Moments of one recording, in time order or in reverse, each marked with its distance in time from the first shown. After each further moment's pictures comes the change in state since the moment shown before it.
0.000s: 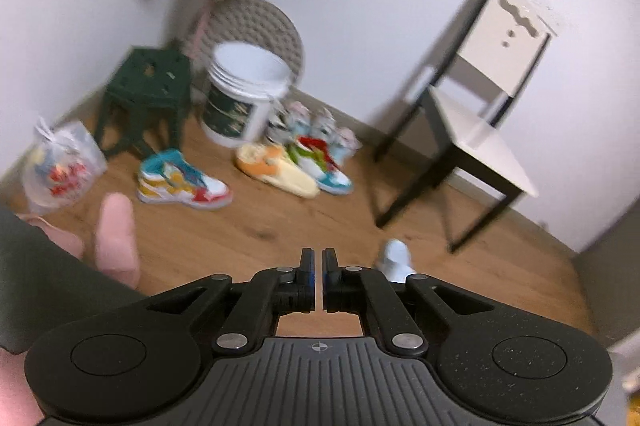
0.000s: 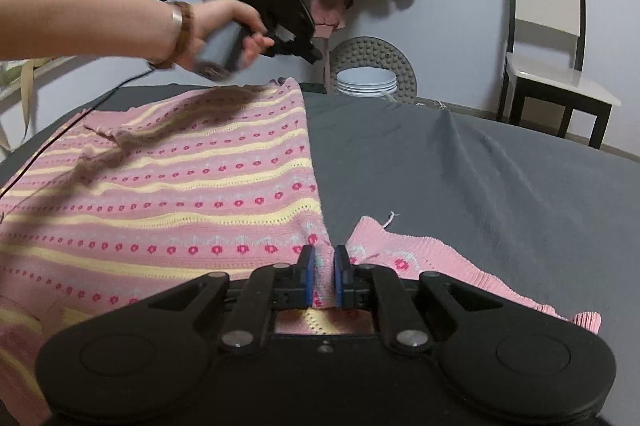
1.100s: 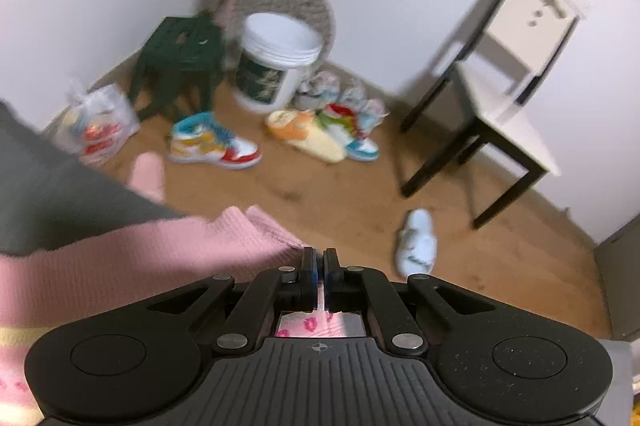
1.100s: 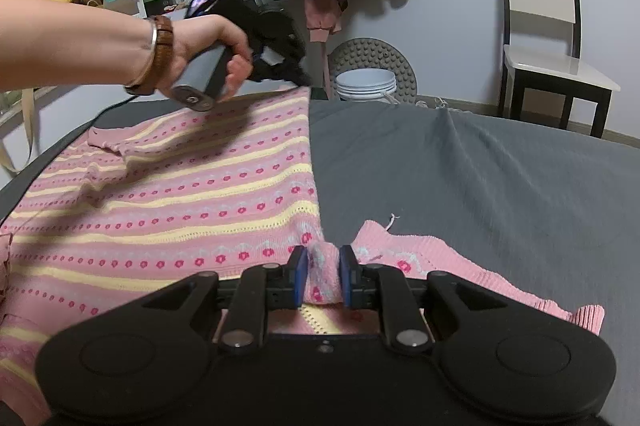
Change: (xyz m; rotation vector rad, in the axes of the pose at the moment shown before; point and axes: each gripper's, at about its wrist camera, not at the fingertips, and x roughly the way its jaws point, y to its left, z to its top) left arm -0.016 -0.011 -0.040 -0.034 0.037 0.100; right arm -0.004 -0.004 0.001 0.052 -0.015 0.021
